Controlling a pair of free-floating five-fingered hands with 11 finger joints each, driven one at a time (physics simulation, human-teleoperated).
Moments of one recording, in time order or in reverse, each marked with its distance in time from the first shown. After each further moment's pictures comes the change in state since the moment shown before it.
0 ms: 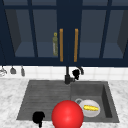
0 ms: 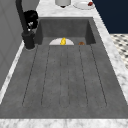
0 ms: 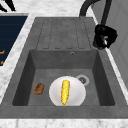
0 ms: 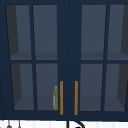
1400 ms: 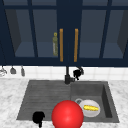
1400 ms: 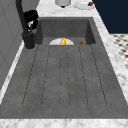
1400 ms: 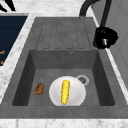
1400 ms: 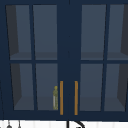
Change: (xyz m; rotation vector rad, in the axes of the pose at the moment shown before) left hand 0.000 0.000 0.000 0.000 0.000 0.000; right hand -0.022 0.010 -0.001 -0.048 -0.172 -0.147
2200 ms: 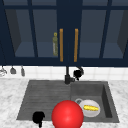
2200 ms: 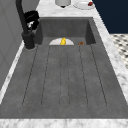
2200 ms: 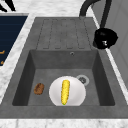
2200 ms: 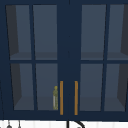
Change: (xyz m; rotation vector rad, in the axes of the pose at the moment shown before) left hand 0.000 0.000 0.000 0.000 0.000 0.000; right hand -0.008 0.010 0.004 -0.094 -0.075 -0.041
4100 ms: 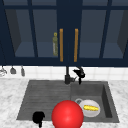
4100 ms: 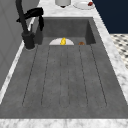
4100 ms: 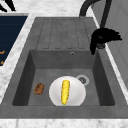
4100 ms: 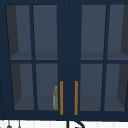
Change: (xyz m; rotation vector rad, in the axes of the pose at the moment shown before) left hand 0.000 0.000 0.000 0.000 0.000 0.000; right hand -0.029 -0.002 0.032 -0.086 -0.148 -0.233
